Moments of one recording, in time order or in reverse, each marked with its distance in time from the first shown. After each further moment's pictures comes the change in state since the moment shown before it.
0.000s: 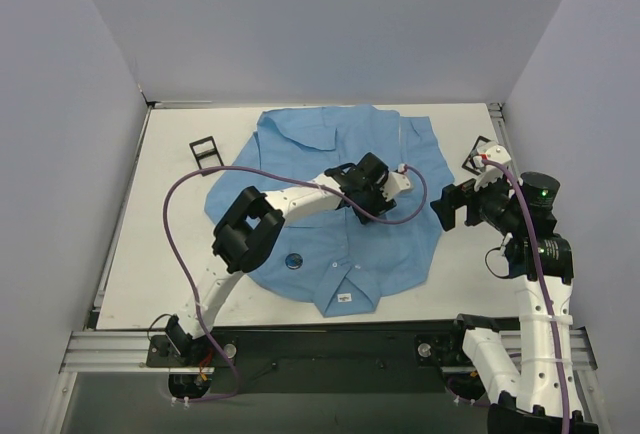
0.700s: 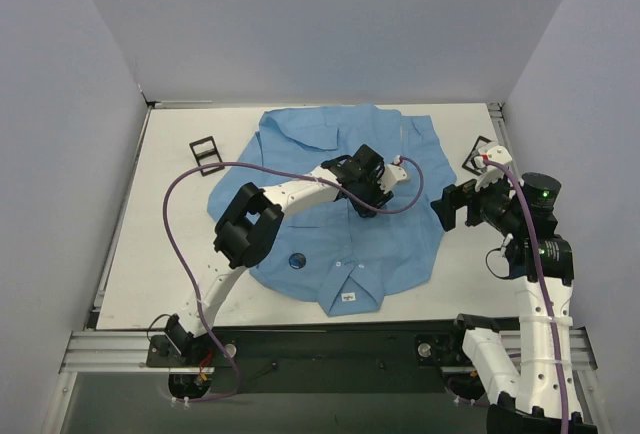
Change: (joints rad) left arm 0.043 0.046 0.085 -0.055 0.096 -0.031; right arm -0.006 -0.005 0.000 0.000 -0.008 0.004
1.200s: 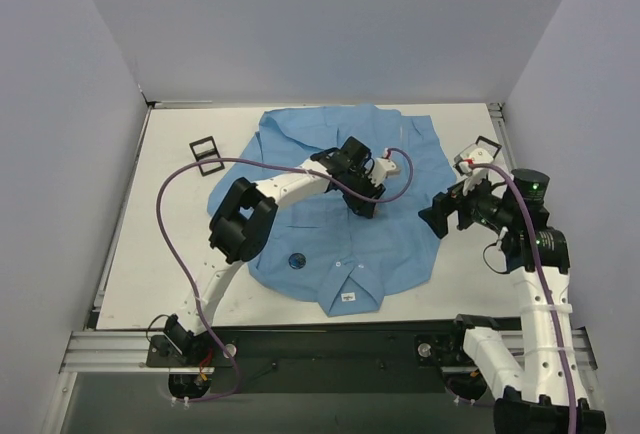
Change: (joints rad) left arm 0.069 0.000 0.000 -0.031 0.230 -0.060; right arm 0.047 0.049 0.000 -0.032 -0.123 -0.076
